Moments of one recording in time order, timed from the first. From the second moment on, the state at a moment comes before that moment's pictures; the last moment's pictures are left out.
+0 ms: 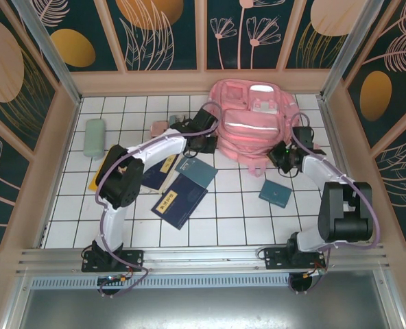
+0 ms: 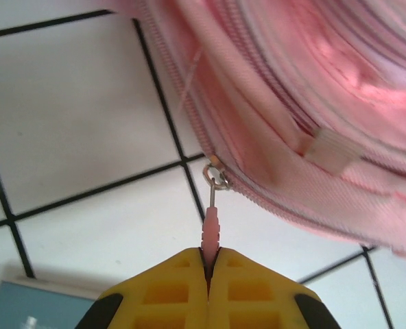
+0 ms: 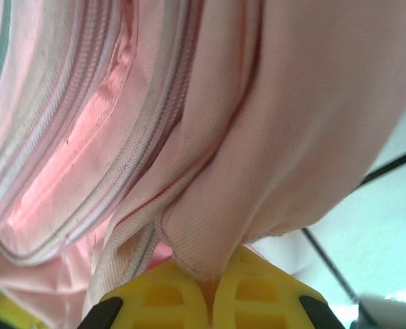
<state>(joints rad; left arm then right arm) -0.70 2.07 1.63 -0.55 0.01 -0.44 0.00 1.48 0.85 -0.33 -0.36 0.86</state>
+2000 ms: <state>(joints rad) -0.55 2.50 2.18 -0.70 0.06 -0.53 0.24 1.38 0.68 -0.05 -0.34 1.18</state>
